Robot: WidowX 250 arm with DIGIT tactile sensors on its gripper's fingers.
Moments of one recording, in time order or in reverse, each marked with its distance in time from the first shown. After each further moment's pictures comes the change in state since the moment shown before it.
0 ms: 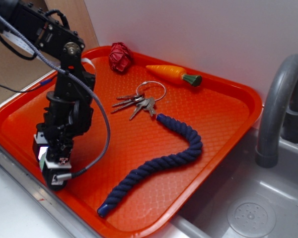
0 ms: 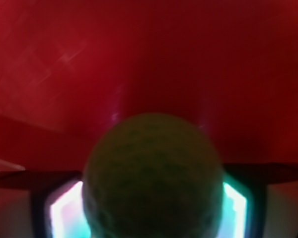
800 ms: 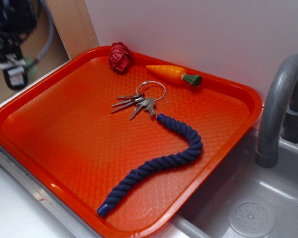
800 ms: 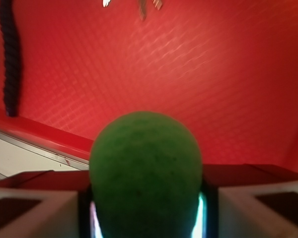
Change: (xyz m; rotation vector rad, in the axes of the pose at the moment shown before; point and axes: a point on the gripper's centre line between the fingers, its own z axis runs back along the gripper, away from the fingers) arm -0.055 0.073 0.121 -0.026 -0.408 0.007
